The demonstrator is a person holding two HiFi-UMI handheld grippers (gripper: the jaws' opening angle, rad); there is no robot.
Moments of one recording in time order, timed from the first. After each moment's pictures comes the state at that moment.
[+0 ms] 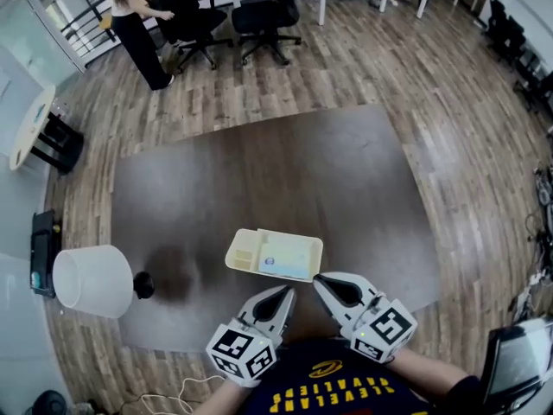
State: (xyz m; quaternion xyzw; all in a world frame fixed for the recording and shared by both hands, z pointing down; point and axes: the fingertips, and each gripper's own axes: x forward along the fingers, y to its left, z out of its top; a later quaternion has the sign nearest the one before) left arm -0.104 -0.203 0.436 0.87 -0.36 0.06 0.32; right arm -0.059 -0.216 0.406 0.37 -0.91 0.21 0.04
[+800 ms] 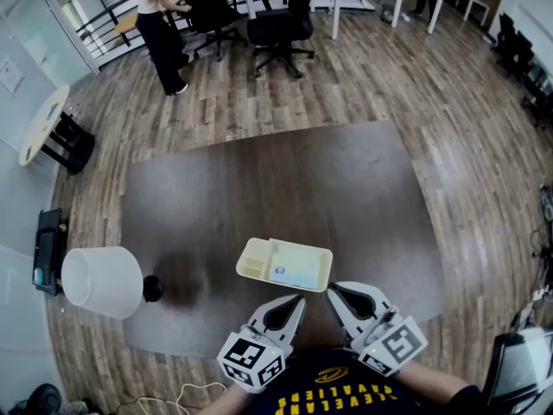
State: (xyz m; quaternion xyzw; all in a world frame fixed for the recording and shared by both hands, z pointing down) left arm -0.104 -0.201 0.427 0.89 -0.36 0.06 0.29; right arm -0.055 -0.215 0.373 0.39 -0.91 0.15 0.00
